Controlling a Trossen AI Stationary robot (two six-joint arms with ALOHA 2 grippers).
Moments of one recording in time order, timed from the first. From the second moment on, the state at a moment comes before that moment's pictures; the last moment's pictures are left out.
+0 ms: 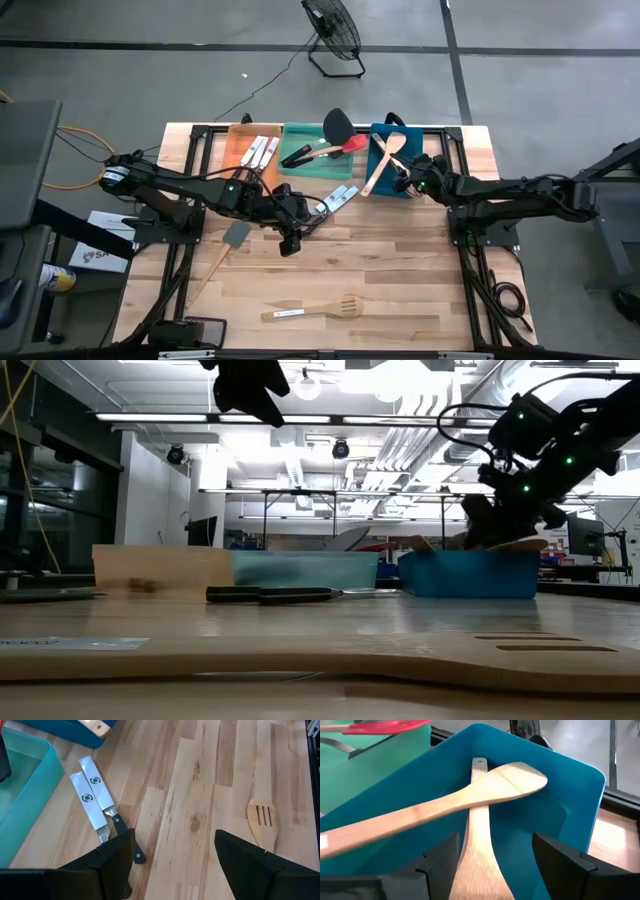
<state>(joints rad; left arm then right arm) -0.20 1.45 1.29 -0.64 -0.20 -0.37 -0.38 1.03 0.28 0.04 0.62 0.43</state>
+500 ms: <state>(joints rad) -0.20 1.45 1.29 -0.64 -0.20 -0.37 -0.38 1.02 0.28 0.04 0.63 0.47</state>
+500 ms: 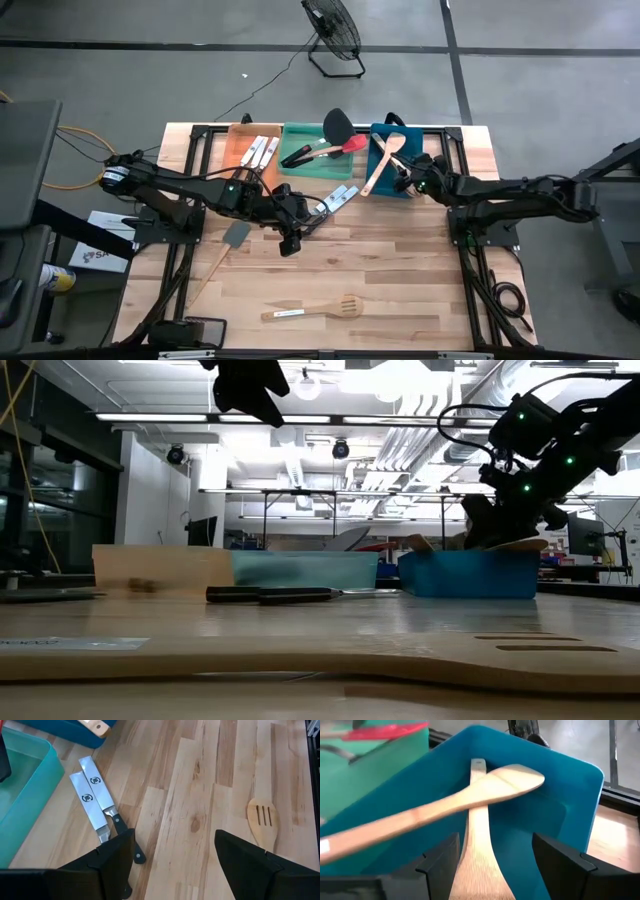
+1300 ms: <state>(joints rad) -0.20 1.45 1.29 -0.73 -0.19 -0.43 -0.34 0.68 0.28 0.06 0.38 0.40</state>
